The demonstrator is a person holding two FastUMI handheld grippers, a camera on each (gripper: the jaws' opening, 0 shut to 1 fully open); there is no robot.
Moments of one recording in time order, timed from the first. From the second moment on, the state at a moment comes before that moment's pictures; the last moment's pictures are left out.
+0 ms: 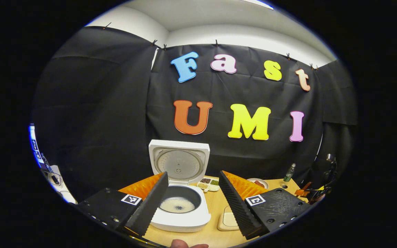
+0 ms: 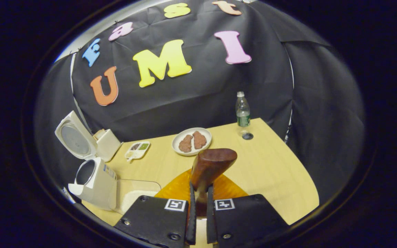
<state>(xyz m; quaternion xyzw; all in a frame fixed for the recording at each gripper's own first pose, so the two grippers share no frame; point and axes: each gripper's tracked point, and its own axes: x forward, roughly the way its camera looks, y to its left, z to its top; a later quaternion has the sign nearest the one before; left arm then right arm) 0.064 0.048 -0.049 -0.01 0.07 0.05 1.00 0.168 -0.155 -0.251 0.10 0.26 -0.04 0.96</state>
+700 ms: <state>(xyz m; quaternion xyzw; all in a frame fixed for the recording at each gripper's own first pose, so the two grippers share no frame) 0.046 0.120 -0.041 0.02 0.04 0.00 1.00 0.175 0.013 -0.260 -0.03 0.25 0.00 0.97</state>
